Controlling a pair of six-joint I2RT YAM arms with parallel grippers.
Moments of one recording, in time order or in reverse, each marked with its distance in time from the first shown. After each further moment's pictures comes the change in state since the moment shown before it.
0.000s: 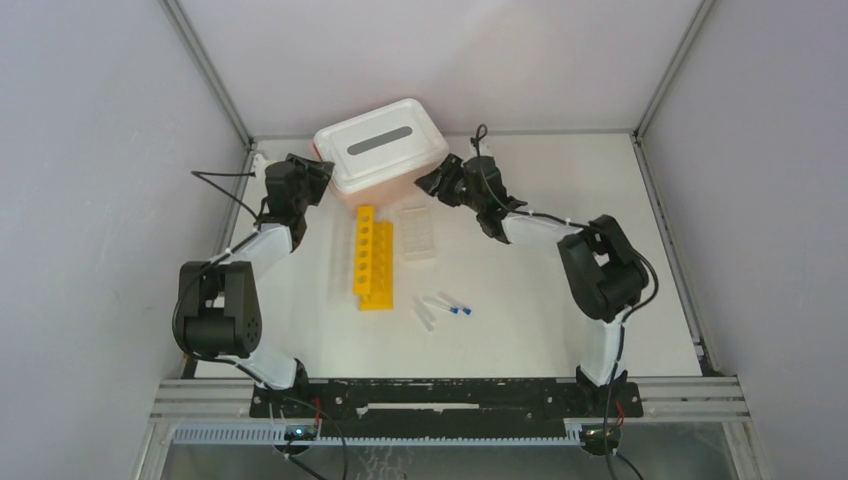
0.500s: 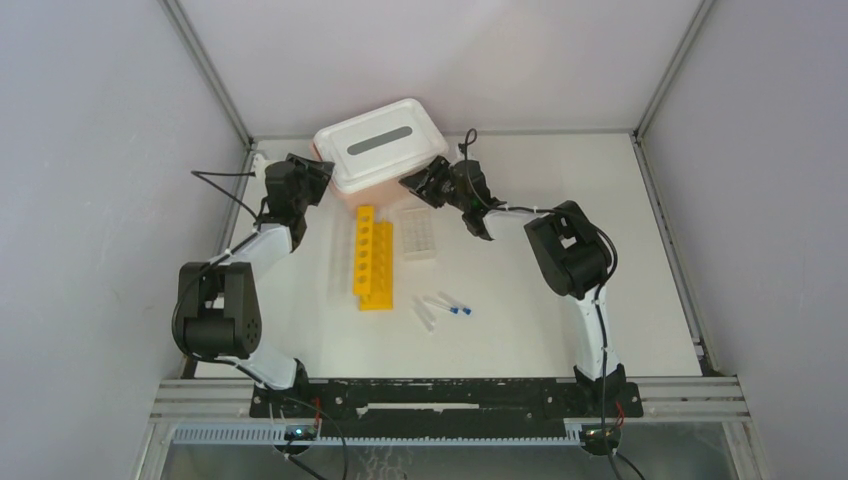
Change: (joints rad) left arm -0.002 -0.006 0.000 -0.006 0.001 0.001; right arm -0.001 0.224 0.144 0.151 -0.076 0.170
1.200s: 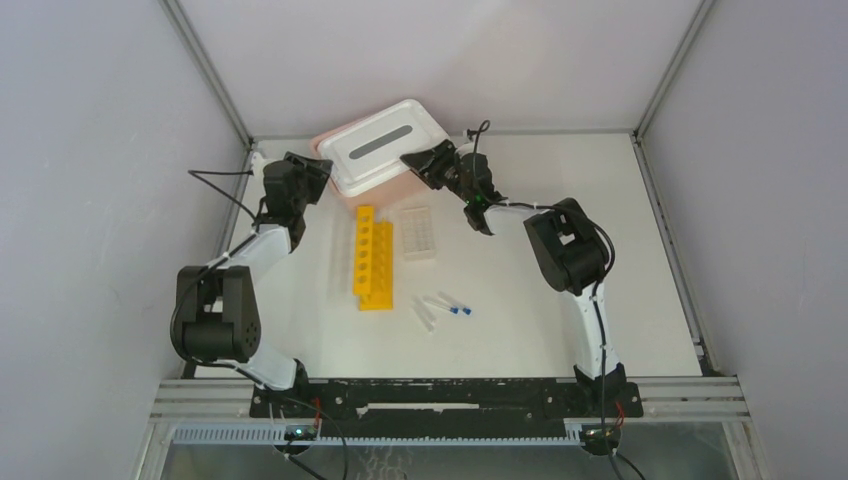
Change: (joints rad) left arm 0.000 -0.023 0.000 -0.004 -0.011 0.008; right arm -0.024 0.047 0.055 0.210 0.018 0.105
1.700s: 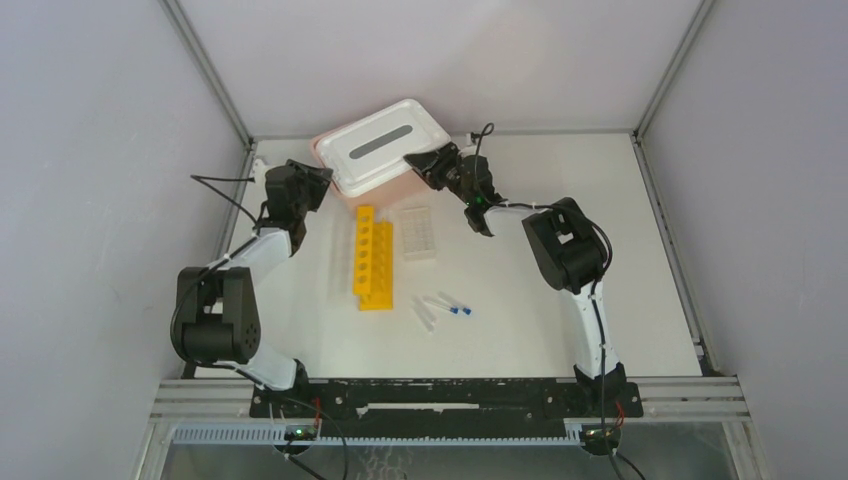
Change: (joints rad) left arm 0.000 -0.008 -0.036 -0.026 -0.016 0.000; right arm -0.003 0.011 -0.005 0.026 0.036 0.051
